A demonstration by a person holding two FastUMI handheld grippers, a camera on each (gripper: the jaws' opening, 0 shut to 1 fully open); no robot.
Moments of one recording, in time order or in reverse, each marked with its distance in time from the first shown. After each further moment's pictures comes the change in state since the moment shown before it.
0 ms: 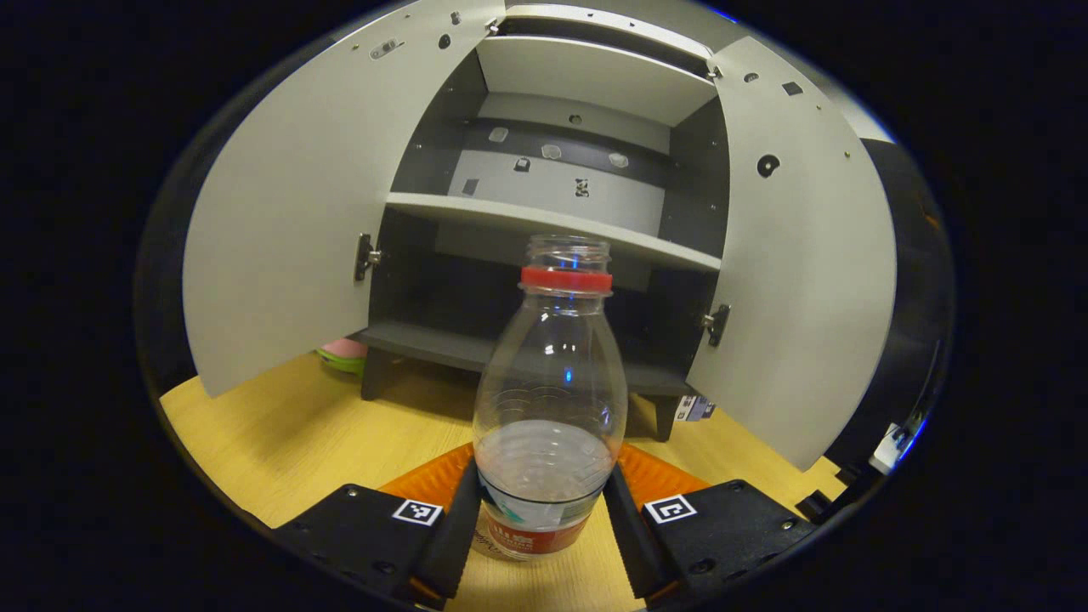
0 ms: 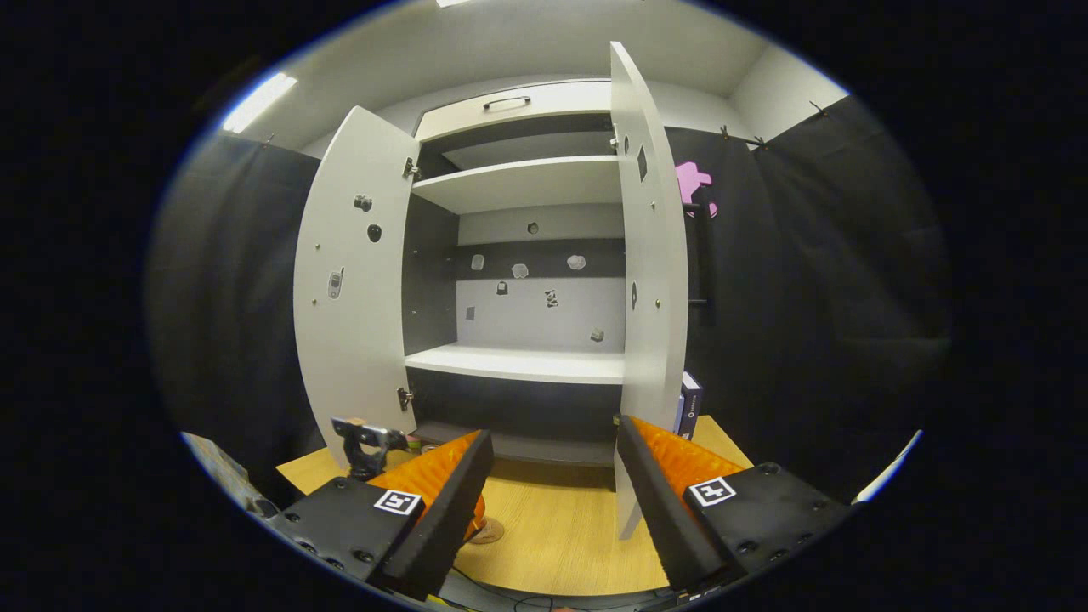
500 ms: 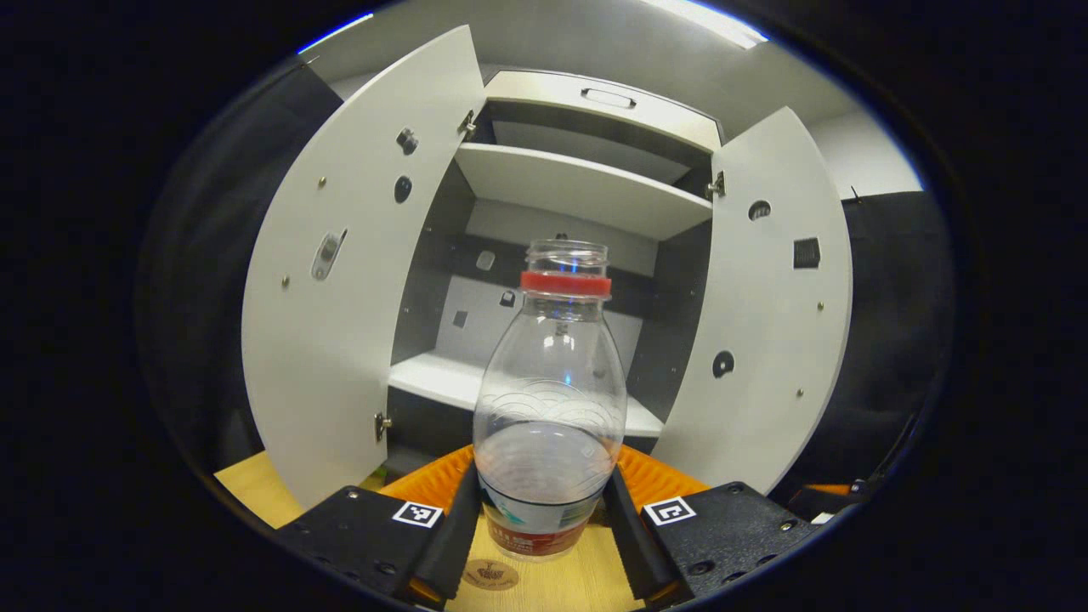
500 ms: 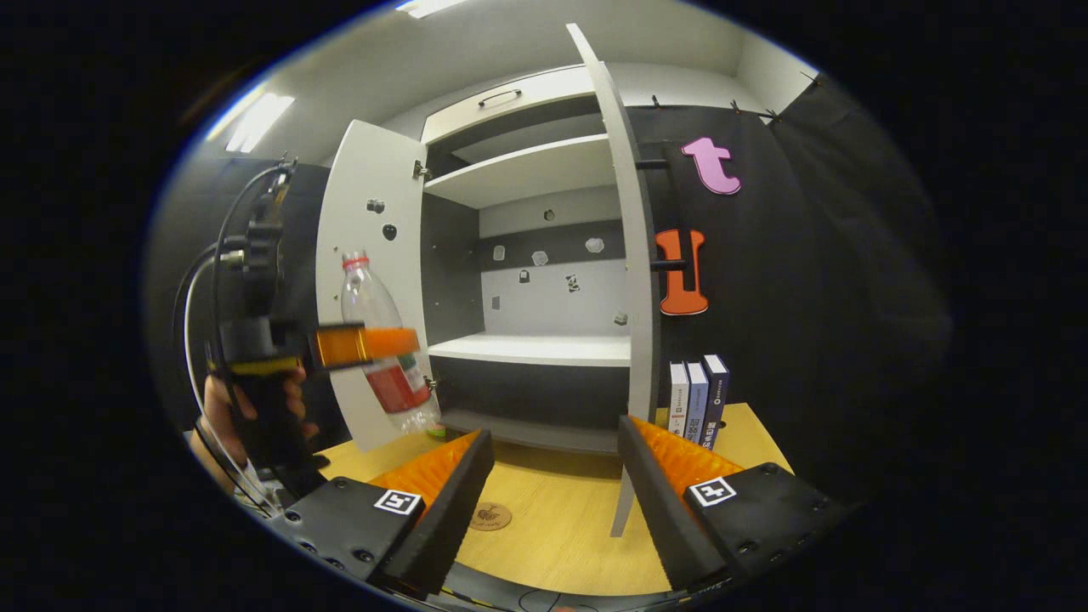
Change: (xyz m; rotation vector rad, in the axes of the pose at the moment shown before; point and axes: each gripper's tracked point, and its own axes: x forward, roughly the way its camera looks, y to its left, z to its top) left arm -0.057 -0.033 0.255 -0.018 -0.169 0.016; right arm -0.001 -0.053 -0.026 0.061 0.037 0.116
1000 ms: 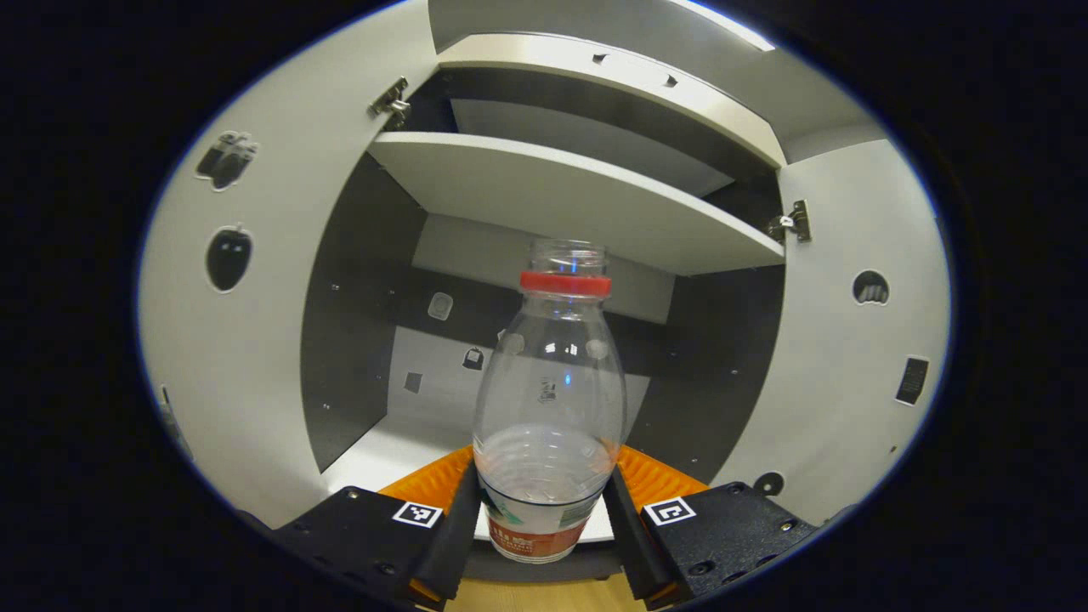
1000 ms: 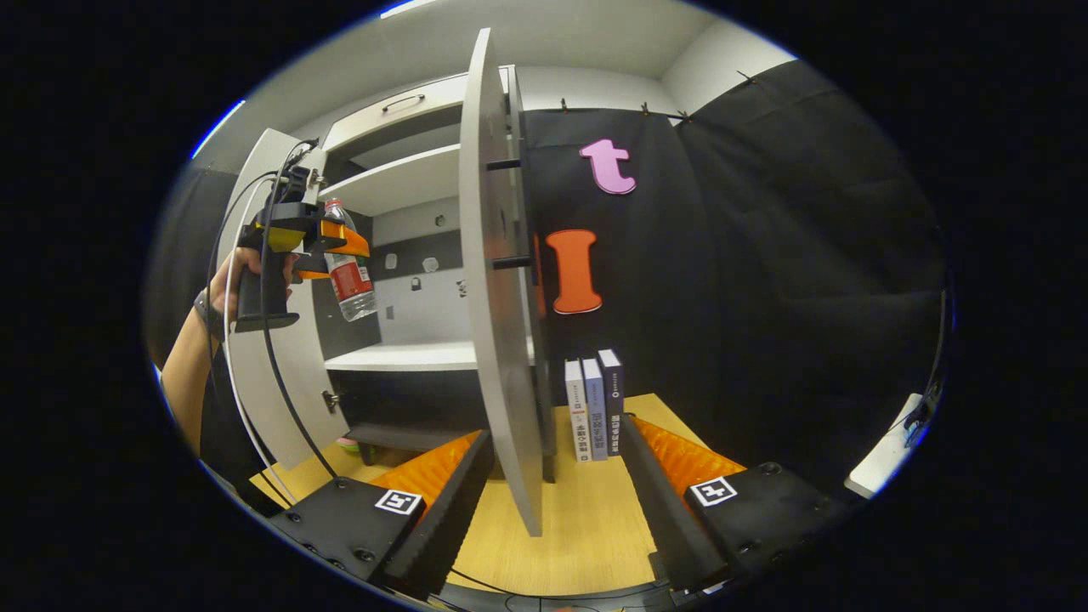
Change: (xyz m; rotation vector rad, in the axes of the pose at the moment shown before) left arm 0.215 -0.012 0.088 0.026 0.037 -0.110; right arm -0.011 -0.096 -0.006 0.055 -0.031 -0.396
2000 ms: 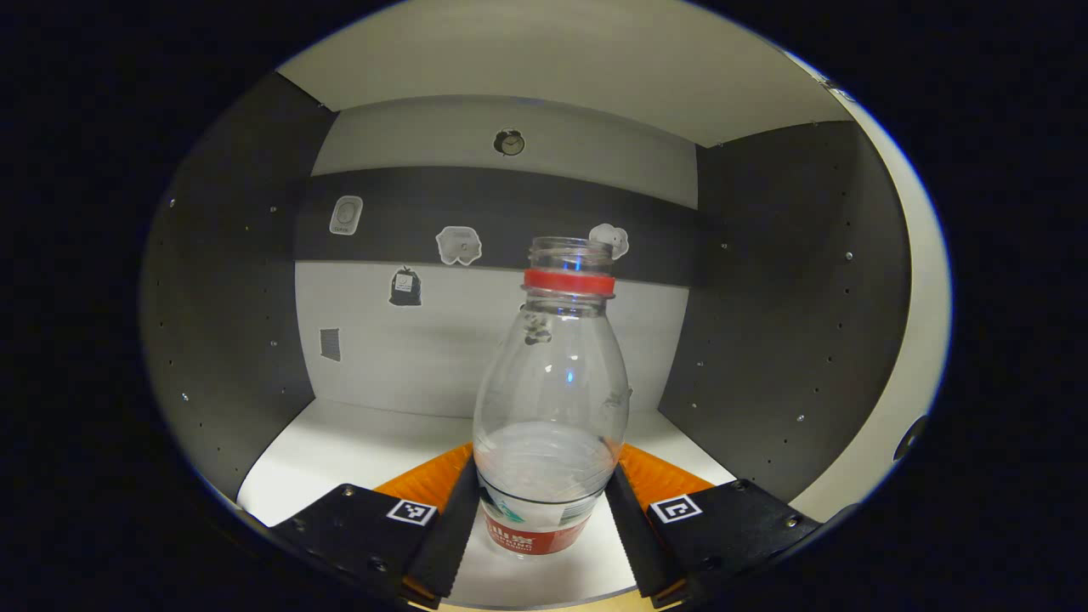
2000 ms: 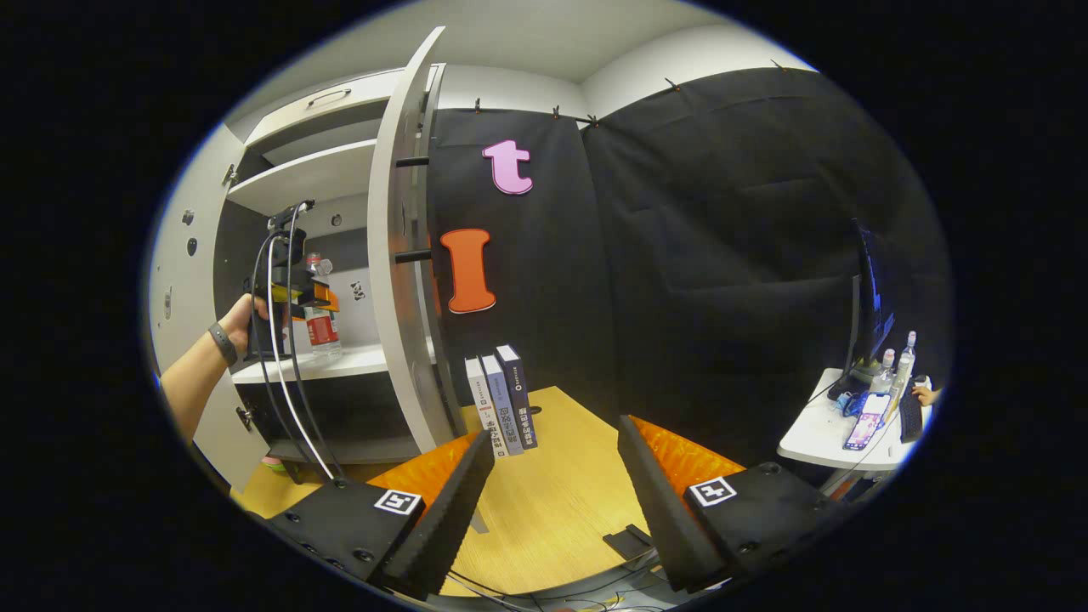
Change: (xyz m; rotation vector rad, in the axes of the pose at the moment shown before) left arm 0.142 -0.006 -0.117 0.088 0.206 -0.043; right arm -0.024 -0.026 -0.016 0.058 0.000 -0.335
